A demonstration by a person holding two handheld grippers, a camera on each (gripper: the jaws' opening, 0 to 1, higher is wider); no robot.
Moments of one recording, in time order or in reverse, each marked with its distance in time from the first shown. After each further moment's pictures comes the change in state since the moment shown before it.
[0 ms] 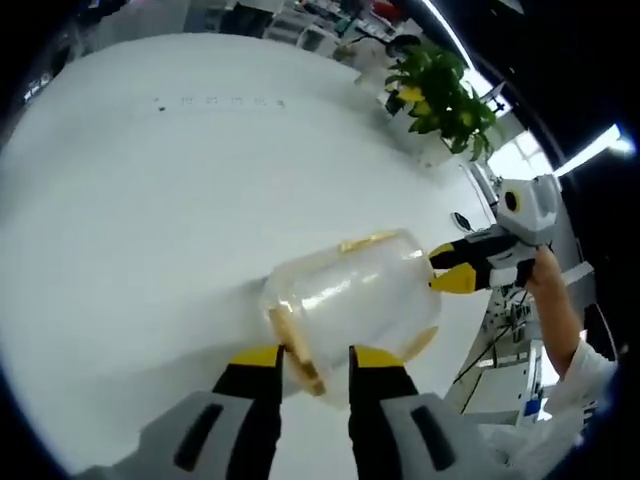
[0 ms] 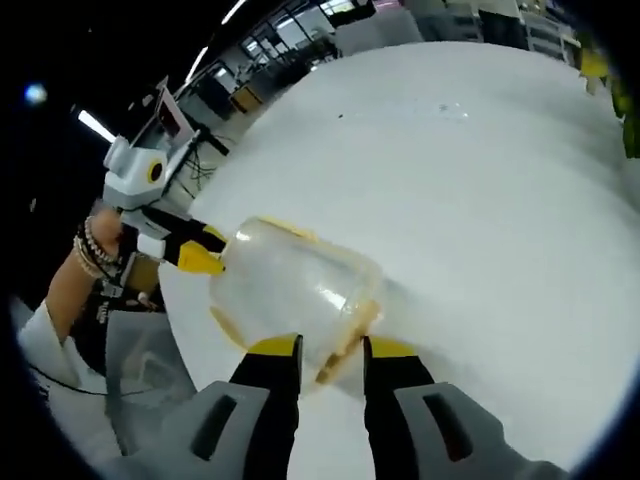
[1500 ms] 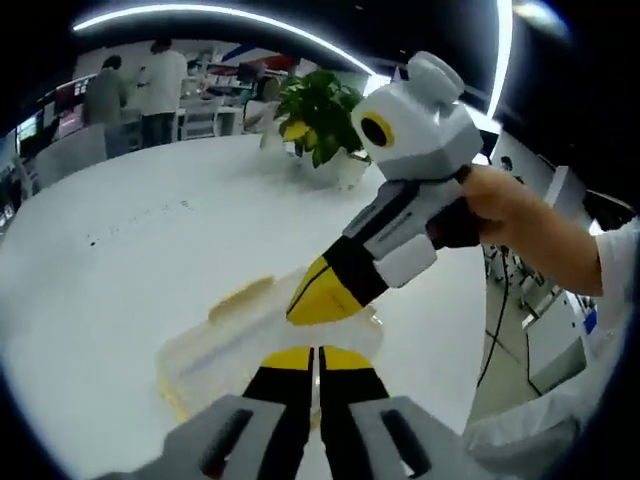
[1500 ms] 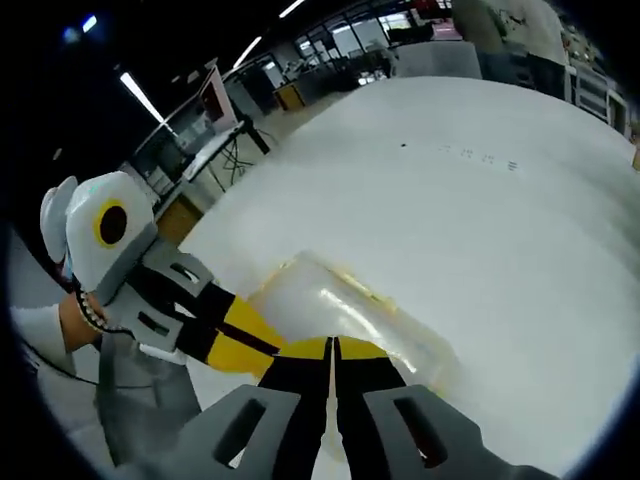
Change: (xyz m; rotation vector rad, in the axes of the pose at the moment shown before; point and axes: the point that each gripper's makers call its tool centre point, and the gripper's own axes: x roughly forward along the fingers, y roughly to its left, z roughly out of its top) left arm 0.031 -0.085 0.029 0.374 -0.312 -0.056; right arm 0.034 0.052 0.043 -0.118 -0.061 0.103
